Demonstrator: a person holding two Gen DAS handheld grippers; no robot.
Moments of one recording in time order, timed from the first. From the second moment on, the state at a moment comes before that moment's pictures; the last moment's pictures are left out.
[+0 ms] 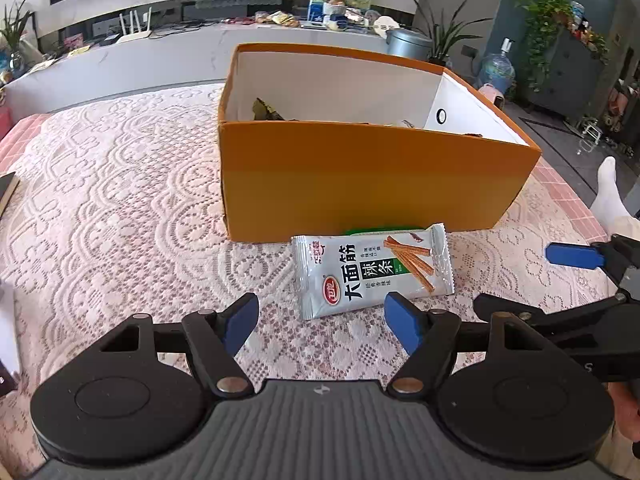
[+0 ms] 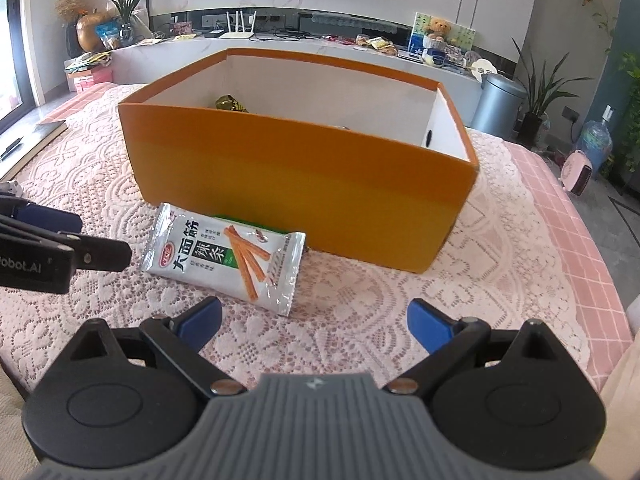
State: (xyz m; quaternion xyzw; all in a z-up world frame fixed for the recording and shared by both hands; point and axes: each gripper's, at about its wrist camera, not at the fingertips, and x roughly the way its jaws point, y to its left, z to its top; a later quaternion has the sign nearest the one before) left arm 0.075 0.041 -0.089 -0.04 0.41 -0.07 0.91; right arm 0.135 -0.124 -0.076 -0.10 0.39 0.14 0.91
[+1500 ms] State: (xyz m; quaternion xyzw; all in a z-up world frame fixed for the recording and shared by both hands) left arm 0.078 0.050 -0.113 -0.09 0.47 -0.06 0.88; right arm 0.160 -0.104 -0.100 -0.03 0.41 0.22 0.88
